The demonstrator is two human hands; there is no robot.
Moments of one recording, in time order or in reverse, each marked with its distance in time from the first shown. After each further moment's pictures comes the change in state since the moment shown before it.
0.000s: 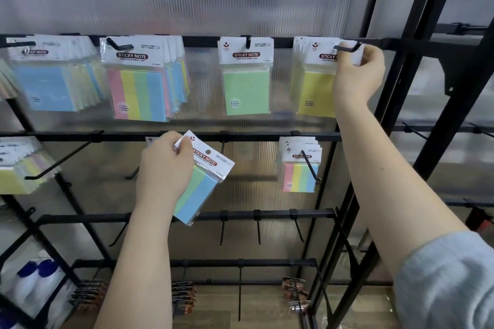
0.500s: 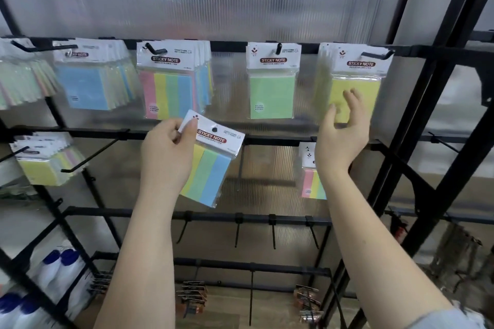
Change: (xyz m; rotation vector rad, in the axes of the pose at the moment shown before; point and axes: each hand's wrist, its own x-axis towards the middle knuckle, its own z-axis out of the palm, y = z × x) left_hand 0.009 -0.003 -0.029 -0.200 0.138 0.111; right_hand -0.094 0.040 0.000 -0.040 0.010 -0.212
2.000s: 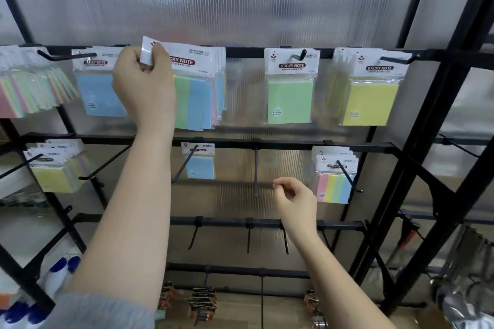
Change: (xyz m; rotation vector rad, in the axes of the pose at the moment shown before) left_hand 0.102 0.018 -0.020 -0.282 0.437 0.121; right_hand -0.122 0.032 -0.004 -0.100 -0.617 0.320
